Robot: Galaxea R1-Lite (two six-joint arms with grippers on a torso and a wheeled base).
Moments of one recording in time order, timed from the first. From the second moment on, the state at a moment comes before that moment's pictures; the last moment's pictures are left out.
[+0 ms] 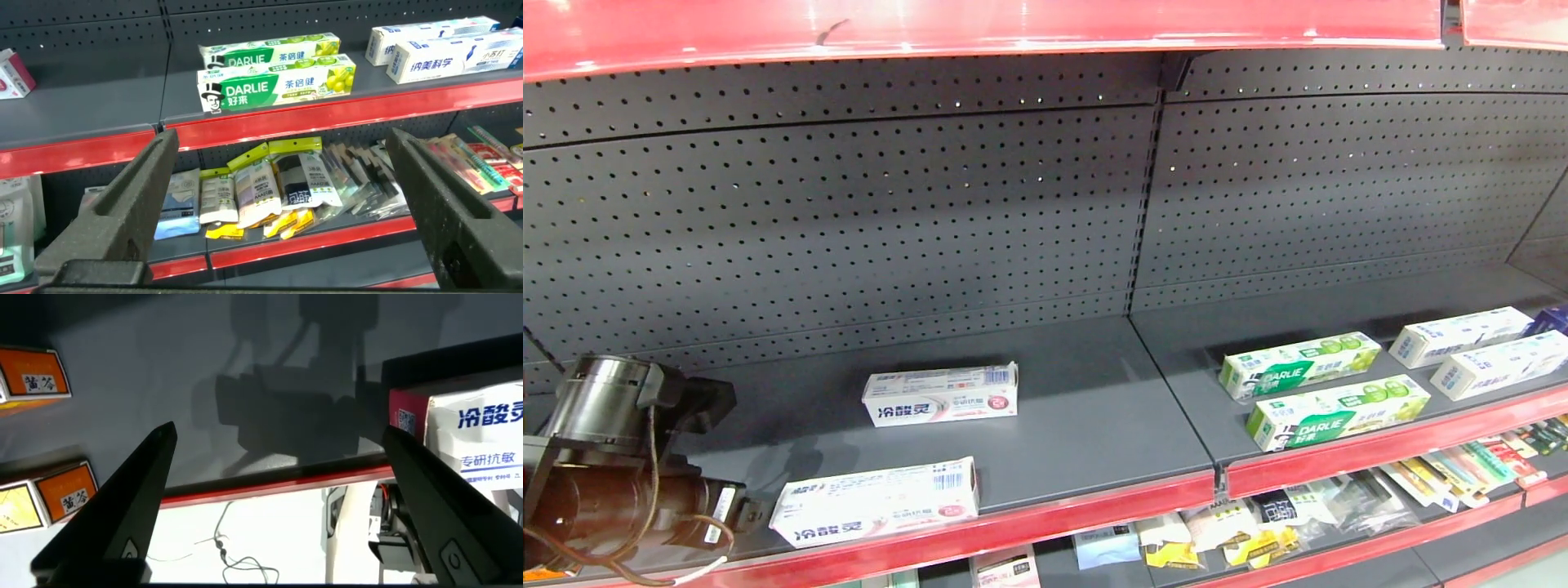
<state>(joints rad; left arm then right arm) -0.04 1.52 -0.48 -0.05 0.16 0.10 0.00 0.00 0.00 0.00 -0.02 0.00</state>
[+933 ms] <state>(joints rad) -0.12 1.53 -0.52 -0.05 0.17 0.06 0.00 0.00 0.00 0.00 -0.02 0.00</state>
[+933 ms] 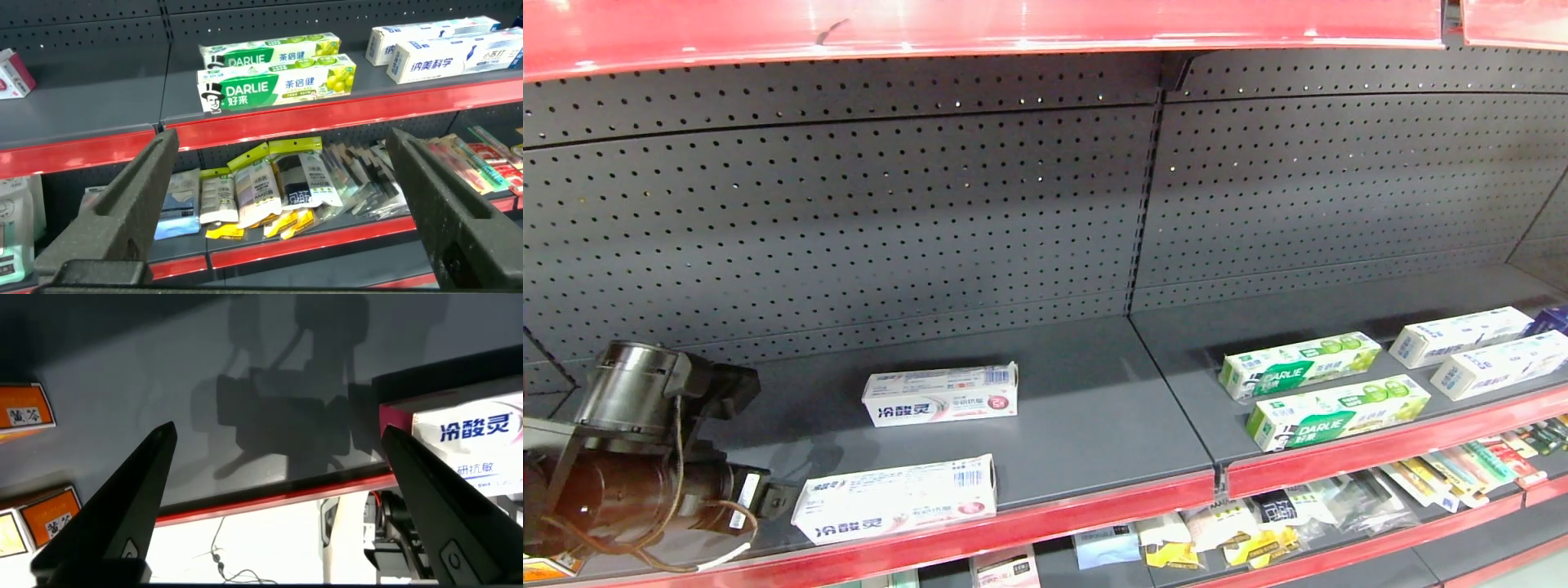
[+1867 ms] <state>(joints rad) -0.15 1.55 -0.52 -0.06 0.17 0.05 0.00 0.00 0.00 0.00 -0.02 0.00</state>
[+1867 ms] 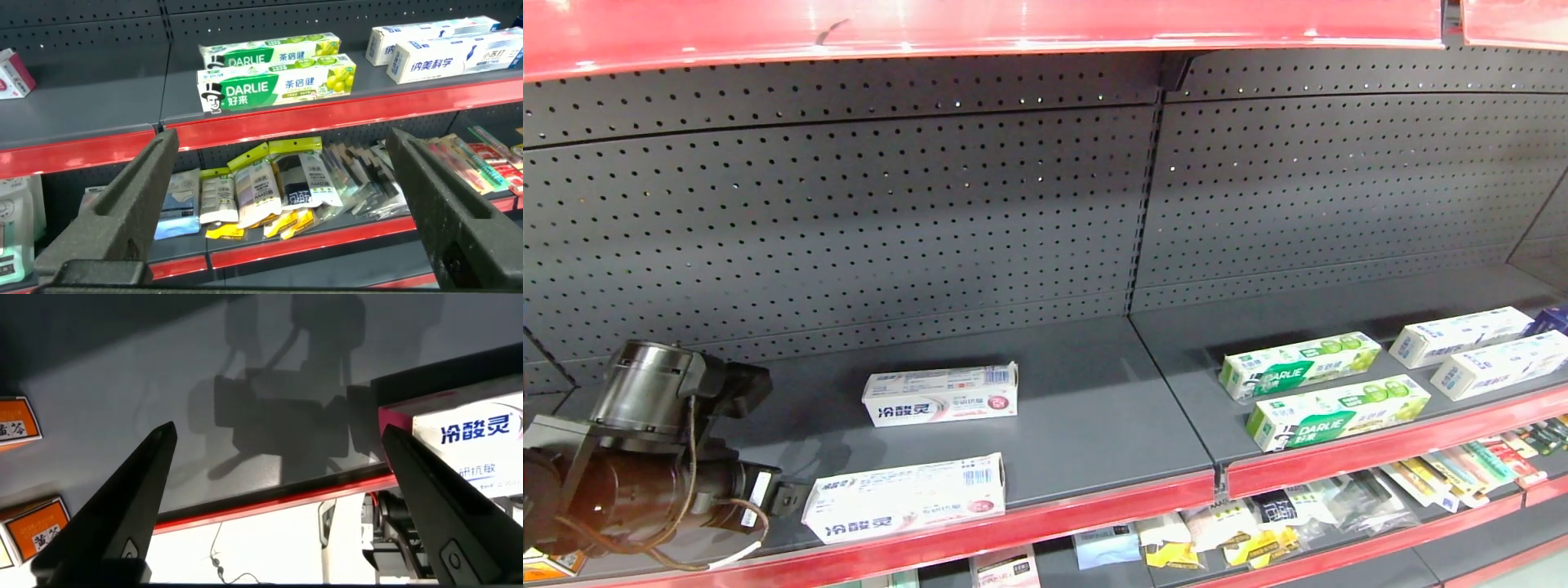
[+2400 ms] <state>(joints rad) -0.16 1.56 -0.53 -0.06 0.17 0.05 0.00 0.00 0.00 0.00 -0.02 0.00</state>
